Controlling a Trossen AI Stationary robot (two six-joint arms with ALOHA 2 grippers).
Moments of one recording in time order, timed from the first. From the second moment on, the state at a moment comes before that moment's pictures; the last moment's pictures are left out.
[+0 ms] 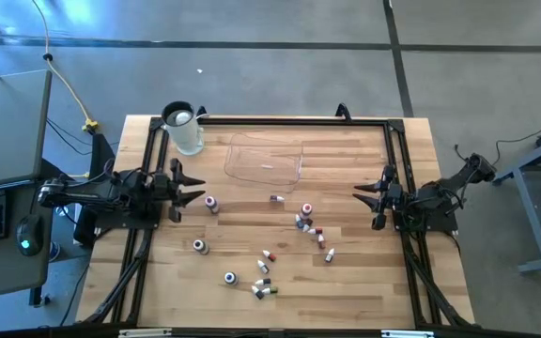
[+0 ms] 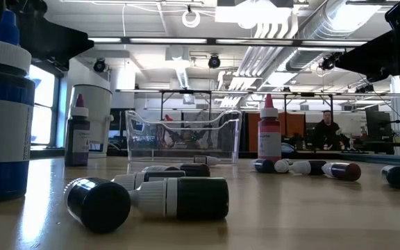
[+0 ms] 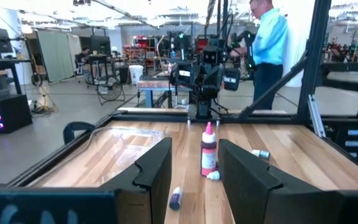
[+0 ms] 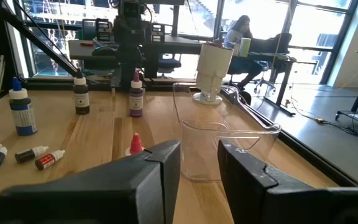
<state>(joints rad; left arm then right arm) -0.07 0.02 0.08 0.07 -0.17 0.04 0.51 0.01 0.07 -0.12 0.77 -0.03</state>
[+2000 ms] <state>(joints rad) -0.07 0.41 0.08 0.28 -0.28 -0.19 0.51 0.01 0.07 -0.09 0.76 -0.03</state>
